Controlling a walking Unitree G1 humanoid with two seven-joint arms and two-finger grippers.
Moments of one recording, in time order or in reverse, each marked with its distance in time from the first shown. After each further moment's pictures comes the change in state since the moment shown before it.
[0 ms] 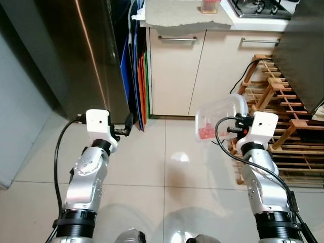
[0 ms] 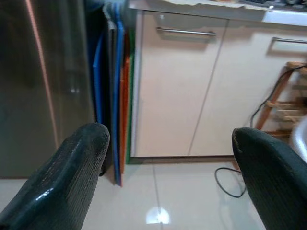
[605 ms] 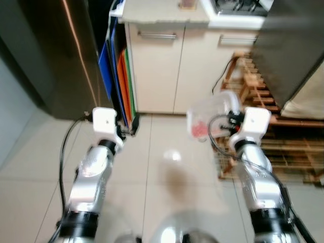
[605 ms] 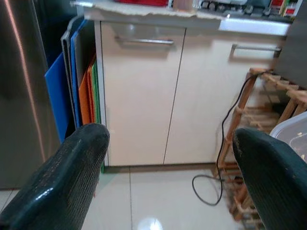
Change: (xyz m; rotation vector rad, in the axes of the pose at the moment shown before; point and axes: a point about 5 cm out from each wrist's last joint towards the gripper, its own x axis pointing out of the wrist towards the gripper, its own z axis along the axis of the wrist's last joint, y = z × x) left arm 0.002 -0.008 0.008 0.001 -0.041 -0.037; right arm 0.004 0.009 0.001 -0.013 -0.004 0.052
